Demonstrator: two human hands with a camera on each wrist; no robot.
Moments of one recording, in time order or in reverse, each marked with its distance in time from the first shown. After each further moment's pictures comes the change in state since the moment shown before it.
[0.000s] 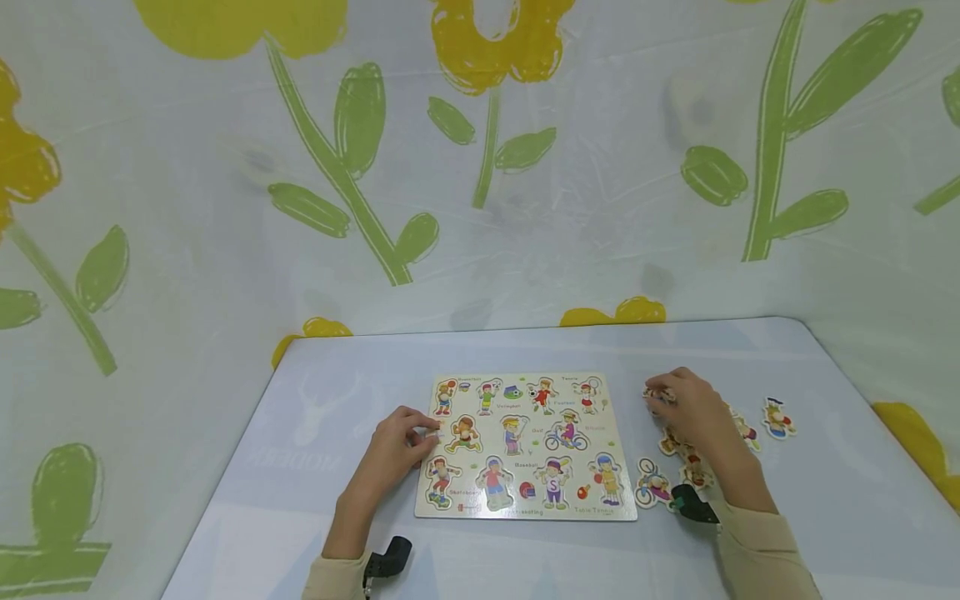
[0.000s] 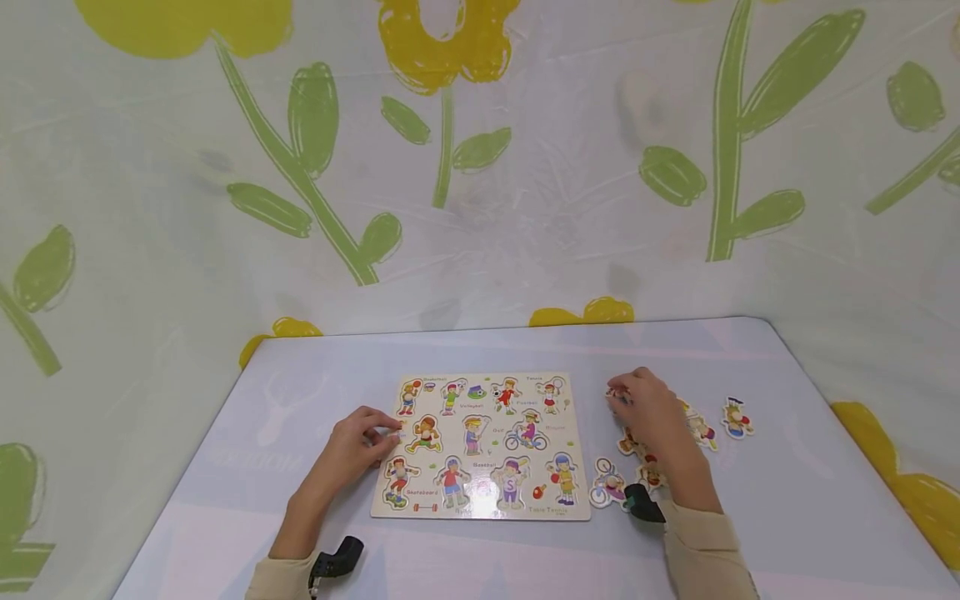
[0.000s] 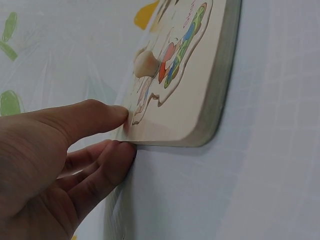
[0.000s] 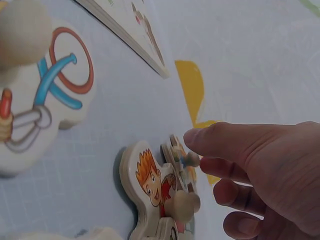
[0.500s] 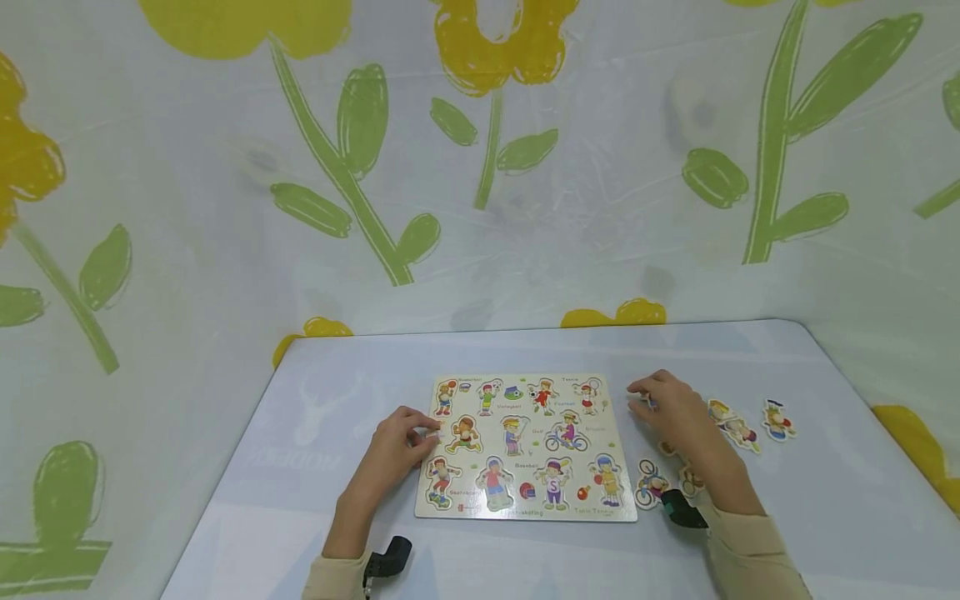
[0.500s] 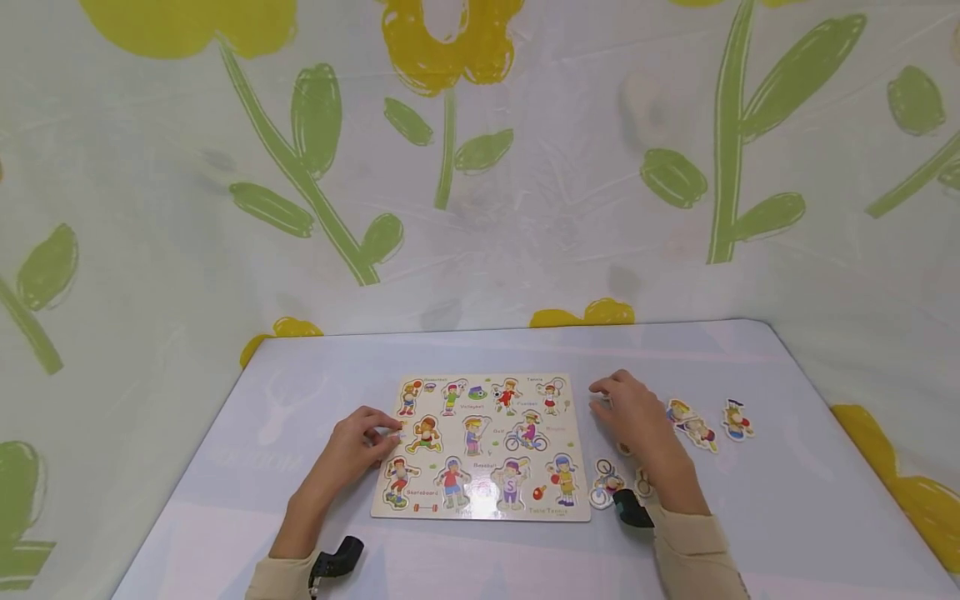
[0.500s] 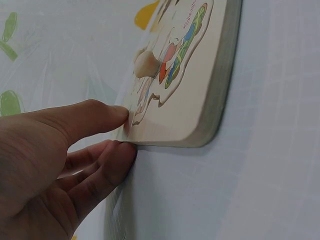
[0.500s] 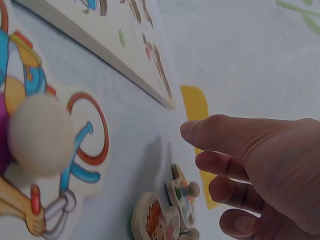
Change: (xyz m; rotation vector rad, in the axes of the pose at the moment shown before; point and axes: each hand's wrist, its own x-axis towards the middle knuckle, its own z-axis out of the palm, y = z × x) left_hand 0.000 0.002 -0.001 0.010 0.000 0.005; right_hand 0.001 -0.020 0.009 -0.031 -0.026 -0.052
